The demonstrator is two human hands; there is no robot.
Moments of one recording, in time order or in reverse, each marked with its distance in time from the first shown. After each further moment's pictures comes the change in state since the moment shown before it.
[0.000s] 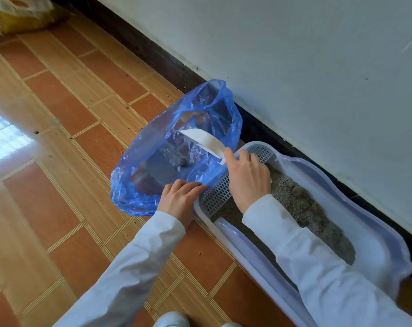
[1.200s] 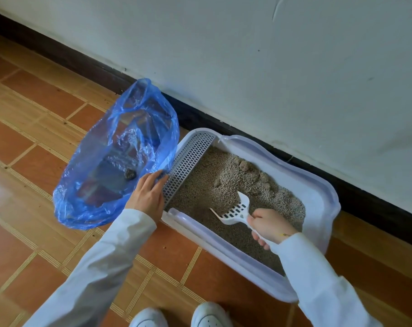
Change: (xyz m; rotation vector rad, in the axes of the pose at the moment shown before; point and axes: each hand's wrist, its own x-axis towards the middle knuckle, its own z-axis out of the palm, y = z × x) left_hand 0.015 0.039 0.010 0.002 -0.189 0.045; right_hand -0.153 0.122 0.034 0.917 -0.684 0.880
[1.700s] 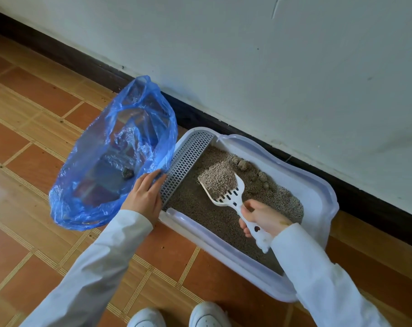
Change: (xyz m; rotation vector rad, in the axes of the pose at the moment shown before) left_hand -0.004 -0.010 0.009 -0.016 -0.026 0.007; right_hand 0.011 -0.011 -0.002 0.430 -0.187 -0.044
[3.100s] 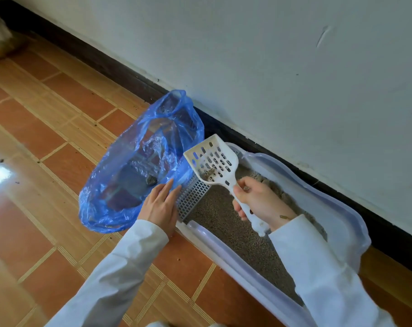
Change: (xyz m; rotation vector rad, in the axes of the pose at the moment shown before) left_hand -0.005 -0.004 -0.018 0.062 0.004 -0.067; right_hand -0.019 -0.093 0.049 -0.221 0.015 -0.352
